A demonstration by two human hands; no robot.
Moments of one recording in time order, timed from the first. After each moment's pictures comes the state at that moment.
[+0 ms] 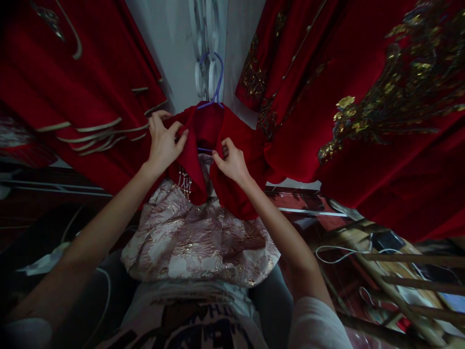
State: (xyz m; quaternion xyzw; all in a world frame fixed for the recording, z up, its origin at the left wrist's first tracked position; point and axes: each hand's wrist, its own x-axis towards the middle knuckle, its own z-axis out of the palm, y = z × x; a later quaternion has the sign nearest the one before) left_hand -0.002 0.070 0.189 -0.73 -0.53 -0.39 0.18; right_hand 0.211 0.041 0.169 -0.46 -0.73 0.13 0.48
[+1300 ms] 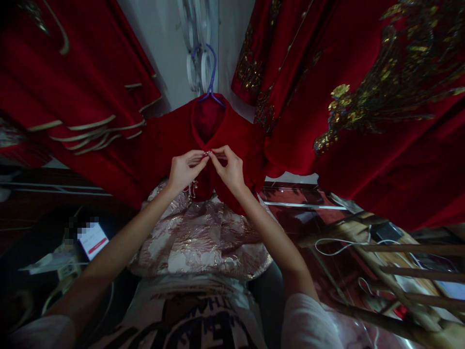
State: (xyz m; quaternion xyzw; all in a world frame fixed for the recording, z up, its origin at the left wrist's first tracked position) left_hand 0.054 0.024 0.129 -0.72 -0.39 -0.54 -0.21; right_hand 0.211 0.017 0.137 -0.40 -0.67 0.20 0.59
